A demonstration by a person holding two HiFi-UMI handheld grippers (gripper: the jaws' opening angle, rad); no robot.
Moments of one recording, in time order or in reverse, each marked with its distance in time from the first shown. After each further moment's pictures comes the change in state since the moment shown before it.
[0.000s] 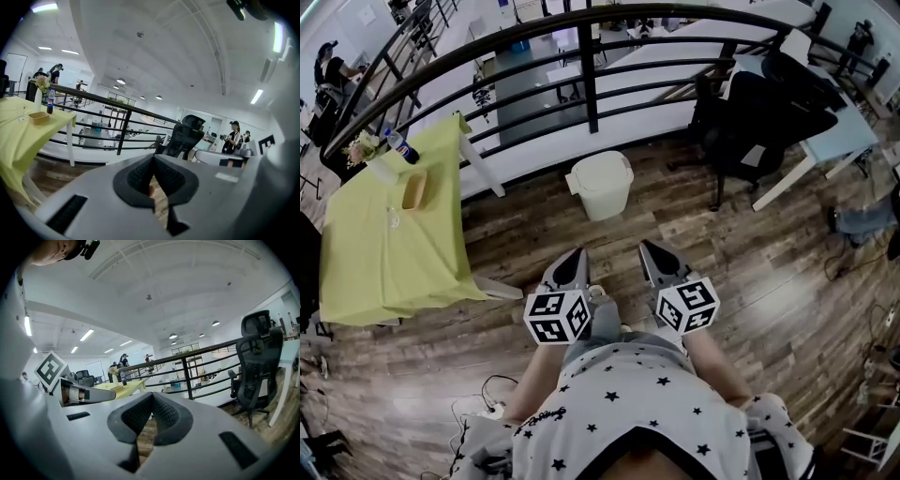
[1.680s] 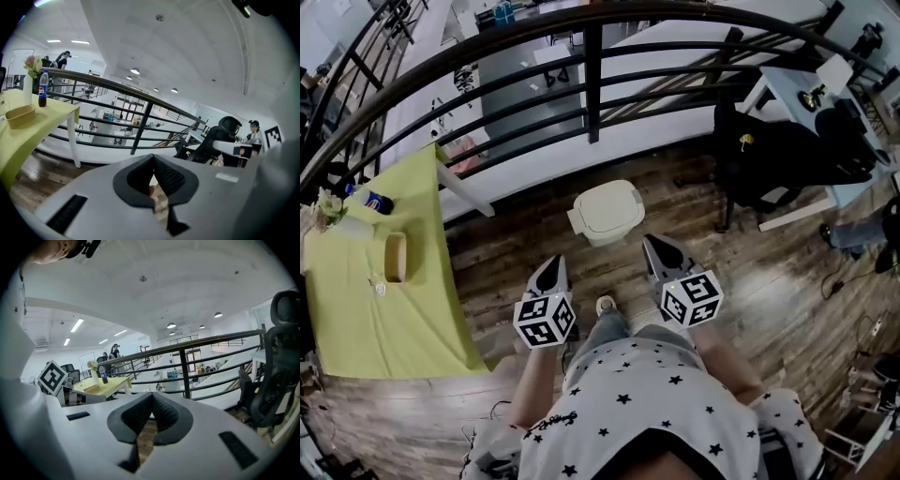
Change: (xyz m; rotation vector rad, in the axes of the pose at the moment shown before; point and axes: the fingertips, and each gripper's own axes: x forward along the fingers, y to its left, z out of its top) left arm 0.227 0.222 0.086 -0.112 0.101 0.127; right arm 0.295 -0.129 0.052 -0.014 0.133 -0.032
